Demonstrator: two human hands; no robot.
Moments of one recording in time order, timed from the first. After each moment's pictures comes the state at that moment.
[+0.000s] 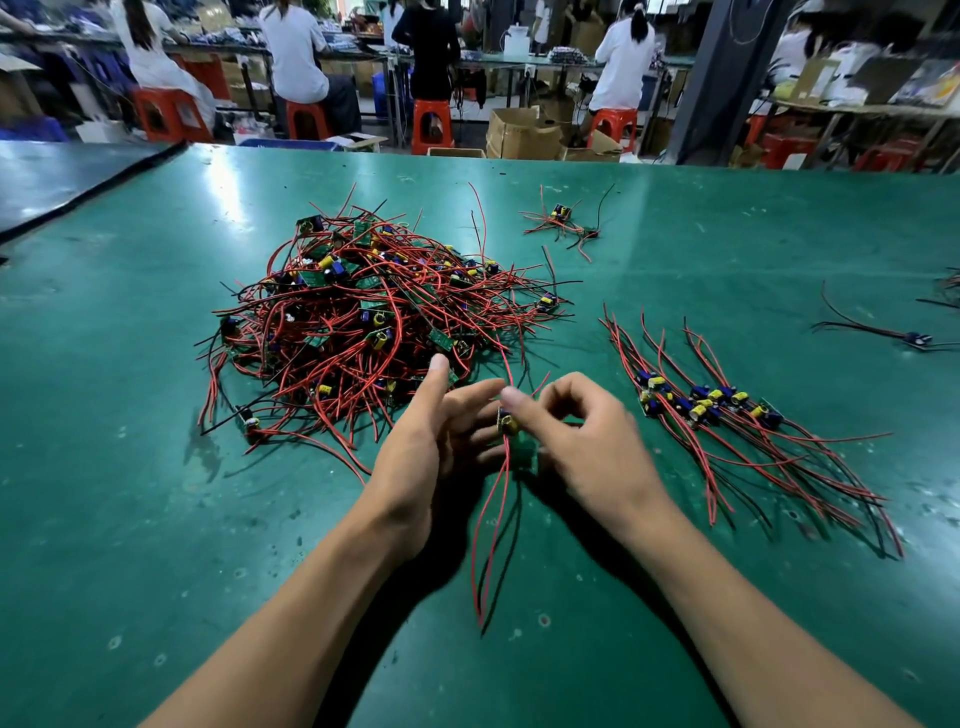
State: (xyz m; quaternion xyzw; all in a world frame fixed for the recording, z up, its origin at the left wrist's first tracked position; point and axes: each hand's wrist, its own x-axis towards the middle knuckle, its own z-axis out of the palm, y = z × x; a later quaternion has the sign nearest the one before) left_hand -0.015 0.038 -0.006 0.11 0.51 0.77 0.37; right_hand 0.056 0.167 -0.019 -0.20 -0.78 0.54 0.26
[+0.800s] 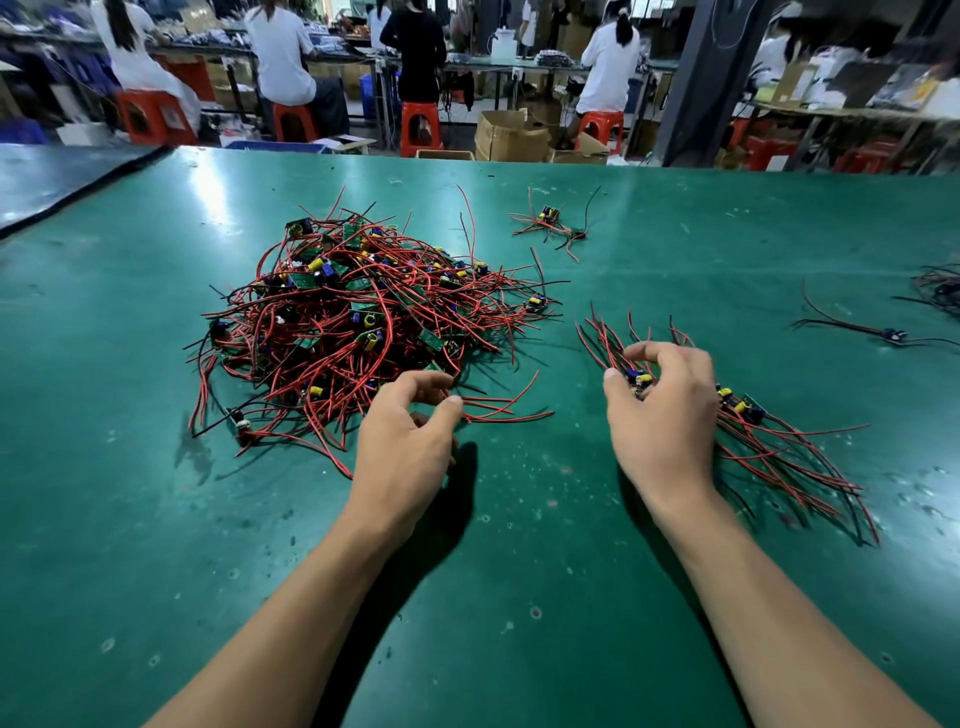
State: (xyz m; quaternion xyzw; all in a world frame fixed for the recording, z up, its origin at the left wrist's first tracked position) left_hand -0.030 0.035 -0.026 0.18 0.73 0.65 0.07; right_hand 0.066 0.221 -0.021 -0.33 -0.79 0.27 0.43
